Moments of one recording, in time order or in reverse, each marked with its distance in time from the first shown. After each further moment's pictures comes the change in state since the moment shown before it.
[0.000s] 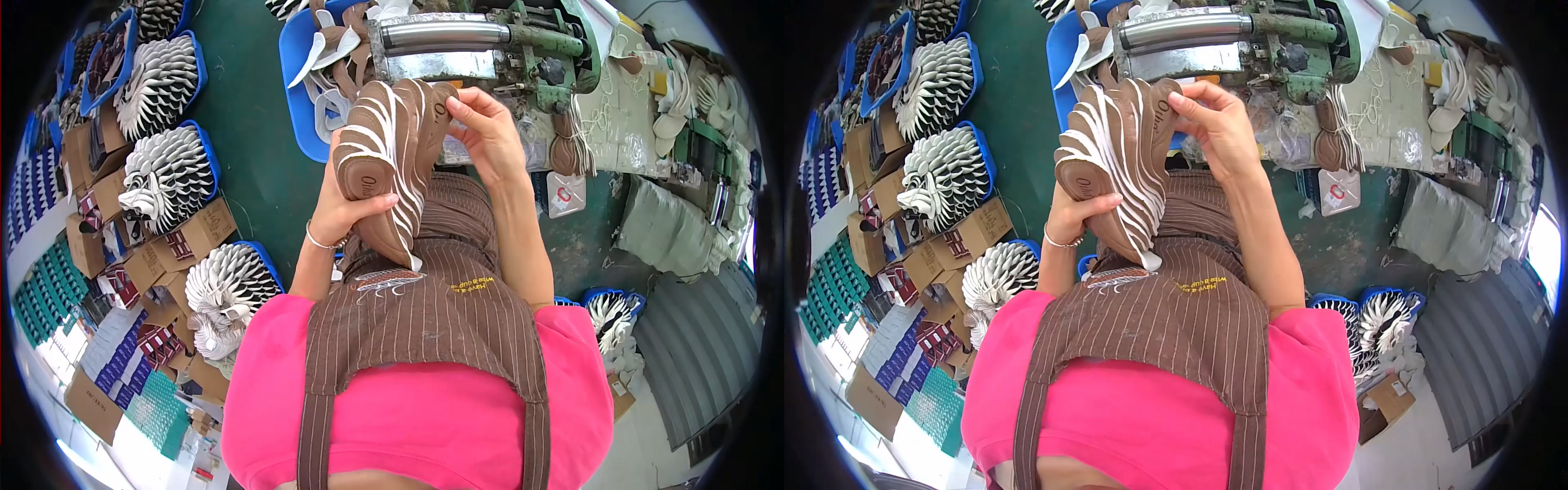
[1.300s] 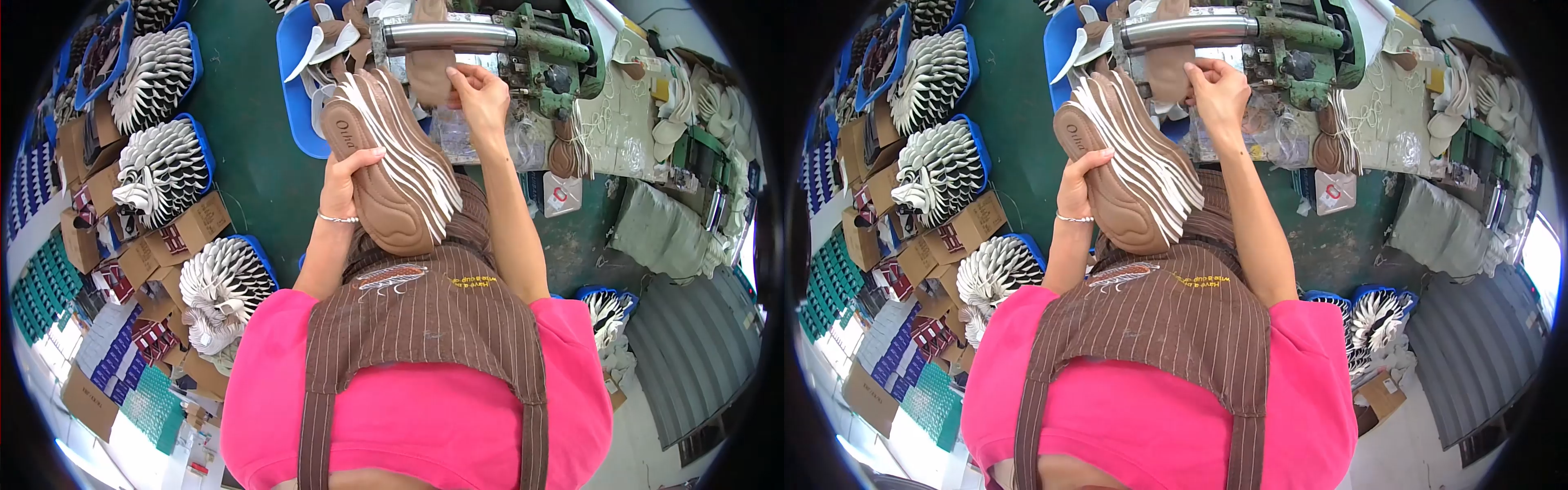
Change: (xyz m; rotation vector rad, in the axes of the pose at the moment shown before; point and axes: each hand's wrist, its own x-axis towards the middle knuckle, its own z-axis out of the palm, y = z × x) left_hand 0.037 -0.023 0.002 -0.557 0.235 -0.078; right_hand 0.065 0.026 -0.023 -0.721 0.427 -0.144
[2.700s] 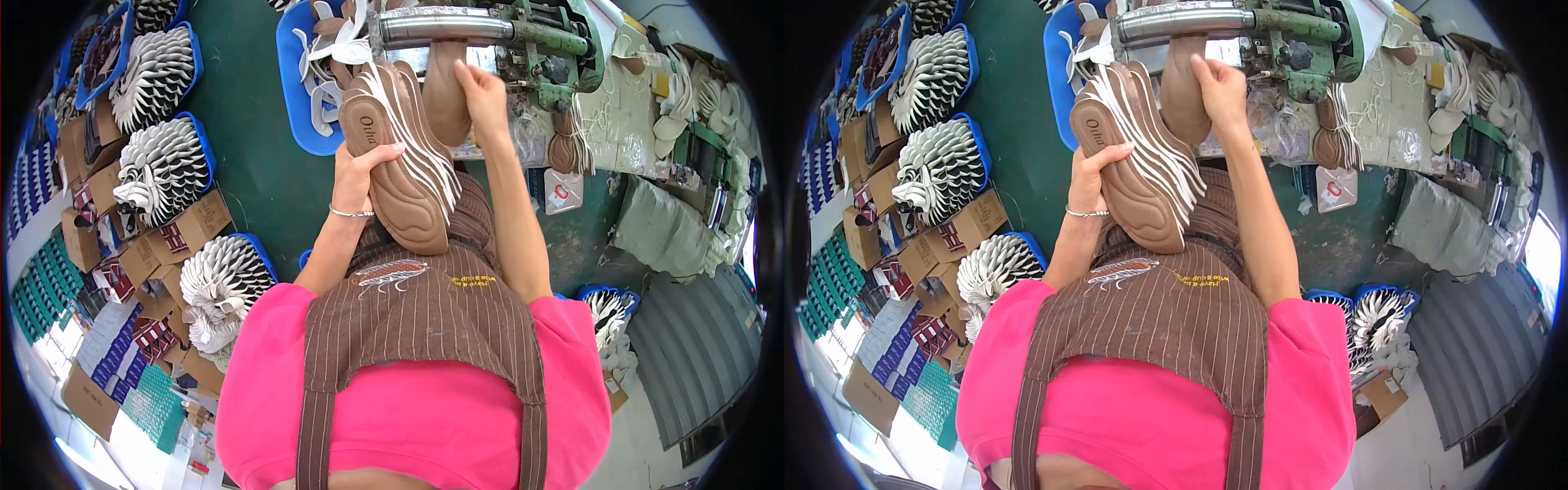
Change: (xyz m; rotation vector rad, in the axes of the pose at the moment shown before) left_hand 0.000 -0.016 0.012 0.128 0.006 0.045; right_hand 0.004 0.017 -0.016 0.172 -0.208 0.008
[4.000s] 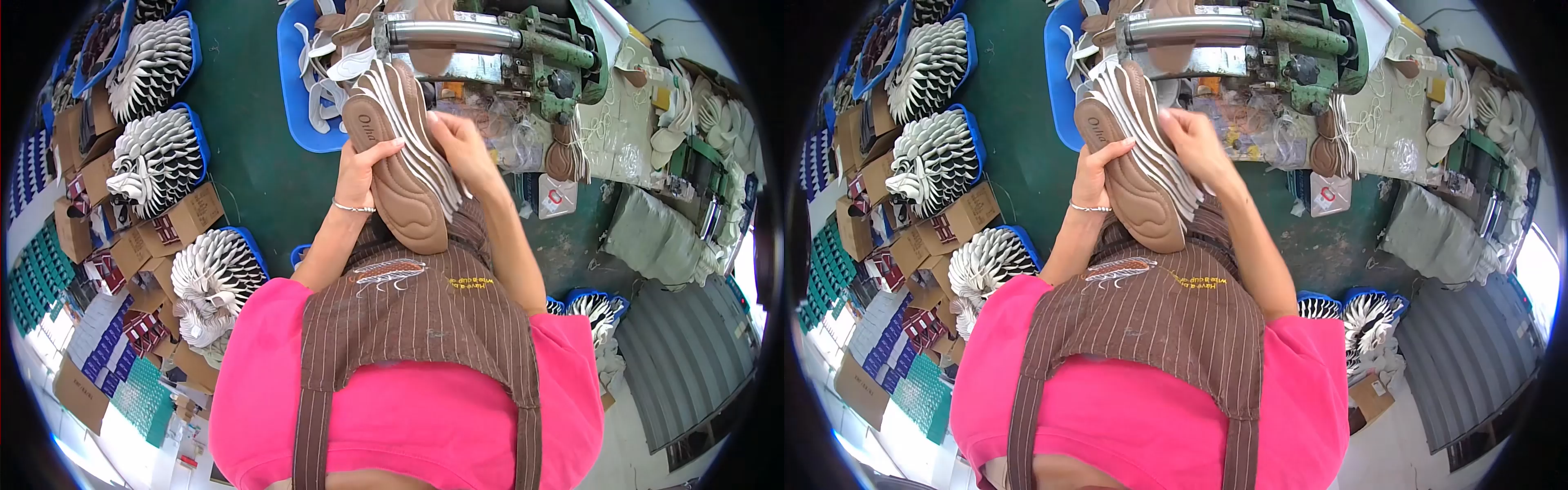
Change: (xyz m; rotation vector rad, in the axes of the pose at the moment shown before) left_hand 0.015 -0.006 -0.004 -0.125 -0.033 -0.043; right_hand -0.055 -0.015 0.024 -0.219 -0.235 0.037
